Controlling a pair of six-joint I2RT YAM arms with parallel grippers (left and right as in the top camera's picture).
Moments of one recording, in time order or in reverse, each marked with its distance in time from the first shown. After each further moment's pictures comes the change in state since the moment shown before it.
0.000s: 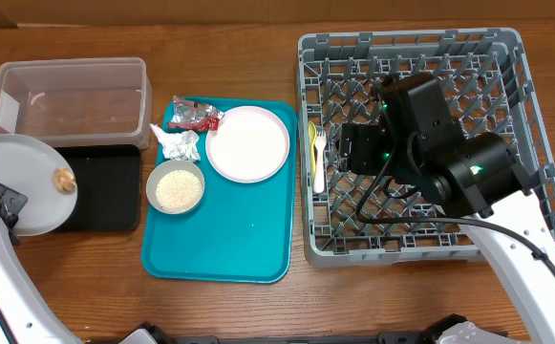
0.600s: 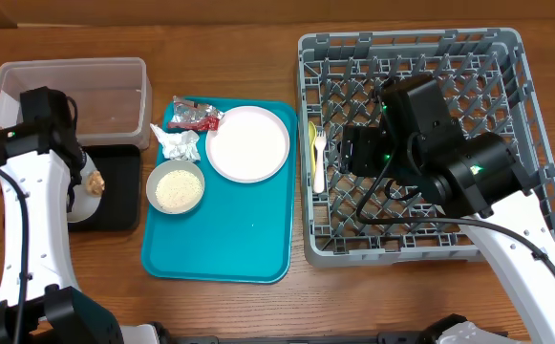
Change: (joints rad) left arm -0.364 0.183 -0.042 -0.023 -0.390 -0.177; right arm 0.000 0.000 0.000 -0.018 0.006 0.000
